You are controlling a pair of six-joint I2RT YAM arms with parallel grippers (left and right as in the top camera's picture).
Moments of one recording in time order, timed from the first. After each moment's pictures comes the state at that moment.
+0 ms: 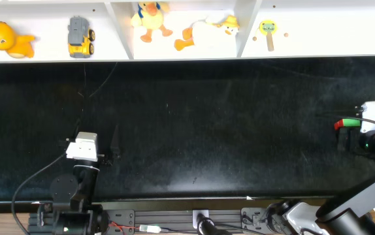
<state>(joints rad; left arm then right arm) -0.02 0.01 0.04 -0.13 0.09 0.06 -0.91 1.55 0.89 -0.54 -0.32 -0.90</state>
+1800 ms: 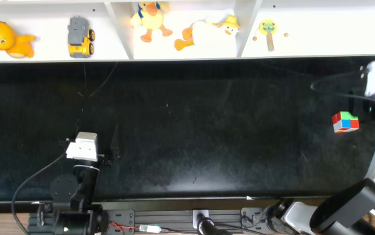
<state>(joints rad) -0.02 0.01 0.04 -0.13 0.09 0.06 -0.65 1.51 1.18 -0.63 -0.24 -0.65</state>
